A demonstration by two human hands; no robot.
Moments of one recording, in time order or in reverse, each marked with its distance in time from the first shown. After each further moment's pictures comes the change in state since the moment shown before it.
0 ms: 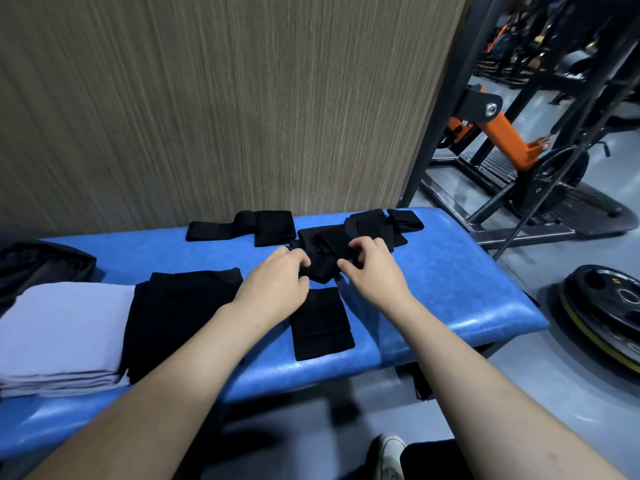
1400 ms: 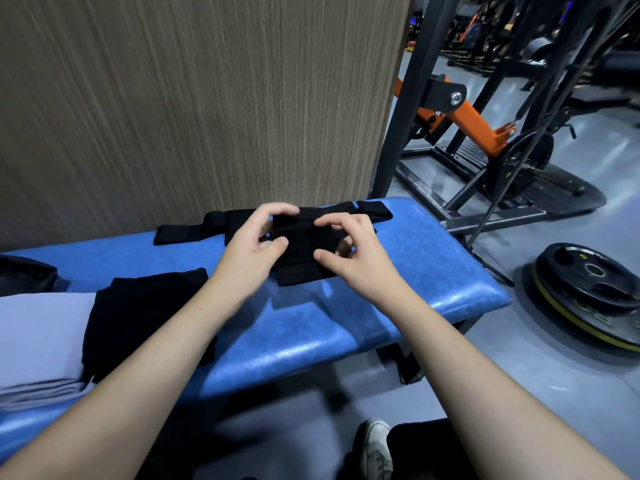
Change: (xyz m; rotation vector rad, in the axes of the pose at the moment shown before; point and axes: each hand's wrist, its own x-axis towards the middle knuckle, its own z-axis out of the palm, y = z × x) left_hand -0.005 0.032 -0.021 -0.843 0.102 0.227; right_hand -0.039 -0.016 -0.058 0.519 -0.034 -0.206
